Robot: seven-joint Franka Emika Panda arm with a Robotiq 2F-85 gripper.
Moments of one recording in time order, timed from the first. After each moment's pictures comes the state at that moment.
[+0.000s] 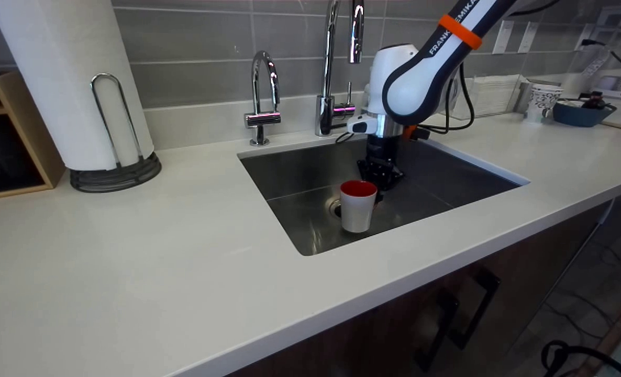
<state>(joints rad) 0.10 0.57 0.13 -2.08 -0.13 2.59 -1.38</state>
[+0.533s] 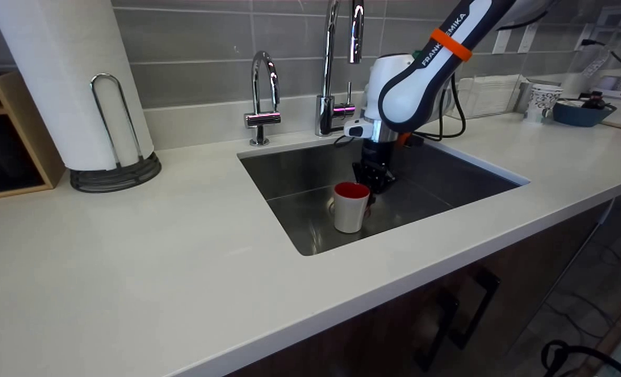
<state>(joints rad) 0.06 0.63 0.16 -2.03 -0.13 2.65 -1.38</state>
